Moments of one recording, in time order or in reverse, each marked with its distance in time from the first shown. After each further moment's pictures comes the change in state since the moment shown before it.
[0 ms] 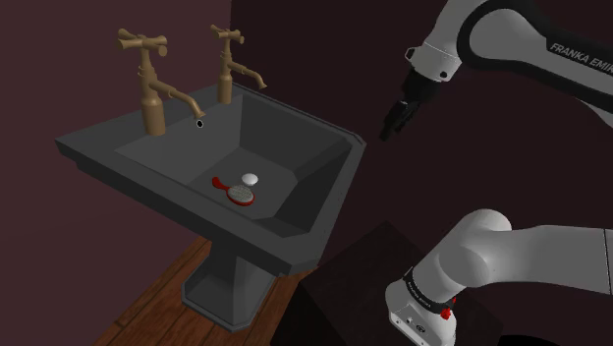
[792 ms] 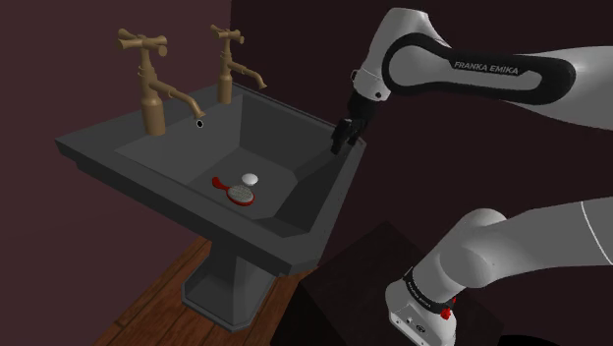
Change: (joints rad) arm 0.030 0.275 0.095 -0.020 0.060 0.266 0.070
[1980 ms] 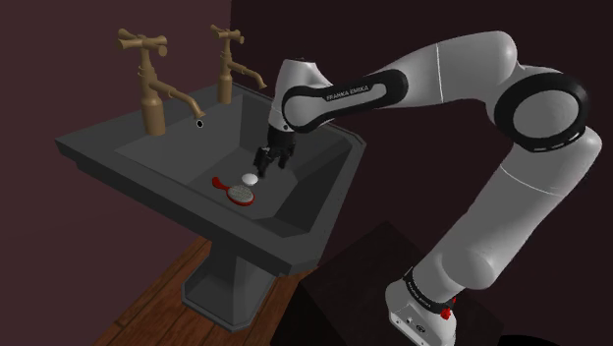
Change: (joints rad) arm 0.052 0.674 0.131 0.286 -0.053 0.337 0.164
